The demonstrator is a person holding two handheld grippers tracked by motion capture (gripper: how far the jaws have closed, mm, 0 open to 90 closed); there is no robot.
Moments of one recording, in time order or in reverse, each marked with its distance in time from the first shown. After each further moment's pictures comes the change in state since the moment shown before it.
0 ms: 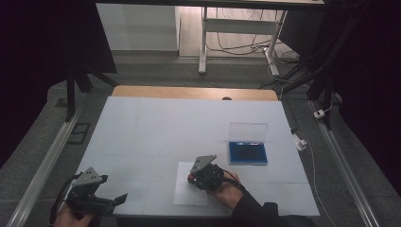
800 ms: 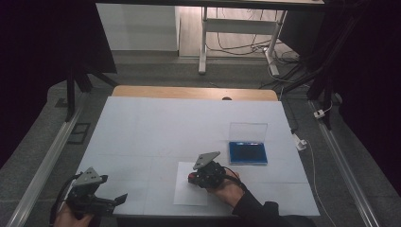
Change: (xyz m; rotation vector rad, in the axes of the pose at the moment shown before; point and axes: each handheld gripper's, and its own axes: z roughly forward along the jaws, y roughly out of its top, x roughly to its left) left arm 0.000 0.000 0.000 -0.001 -0.001 0.002; right arm -0.010 -0.004 0.000 -0.027 0.060 0.059
